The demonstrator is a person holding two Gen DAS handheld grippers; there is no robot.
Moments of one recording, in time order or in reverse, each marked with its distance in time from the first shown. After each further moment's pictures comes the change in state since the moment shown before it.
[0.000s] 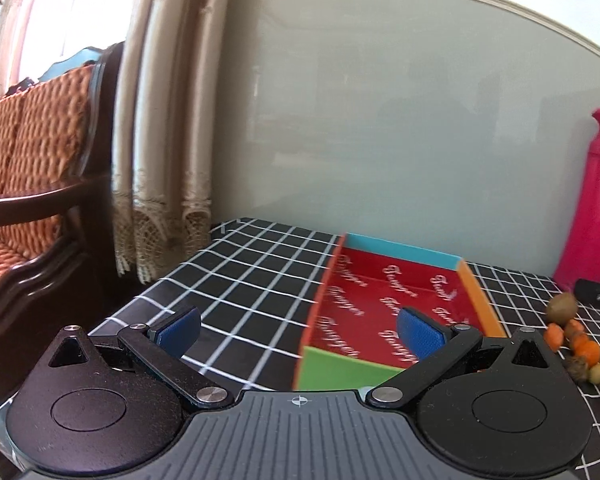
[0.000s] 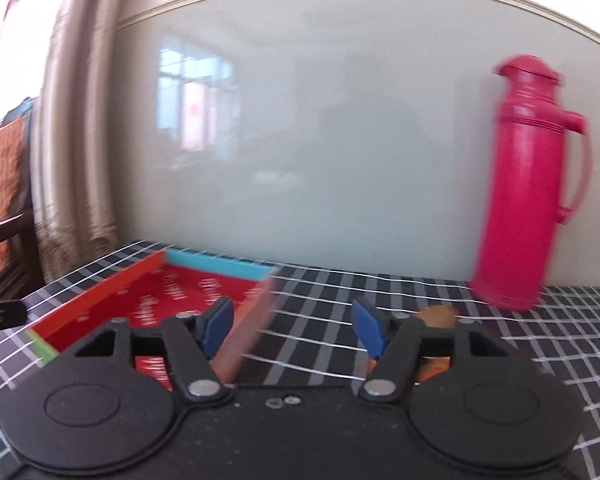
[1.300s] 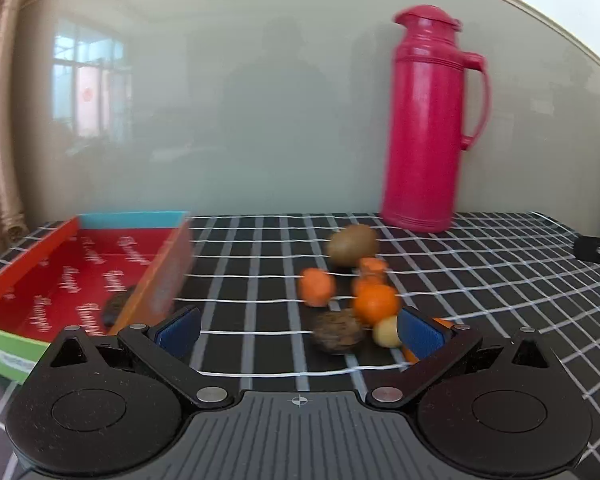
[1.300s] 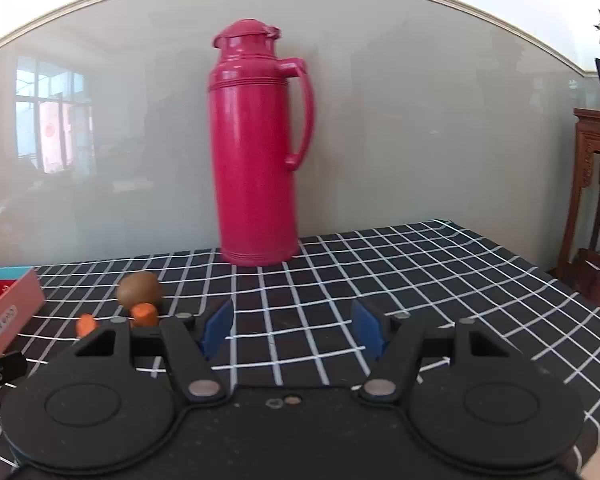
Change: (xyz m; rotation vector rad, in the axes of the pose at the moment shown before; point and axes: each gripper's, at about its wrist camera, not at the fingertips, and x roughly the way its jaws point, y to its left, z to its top) left arm -0.018 -0.235 -0.052 0.213 0.055 -0.328; right arm -0.082 -0.196 -0.044 0.176 0.020 -0.370
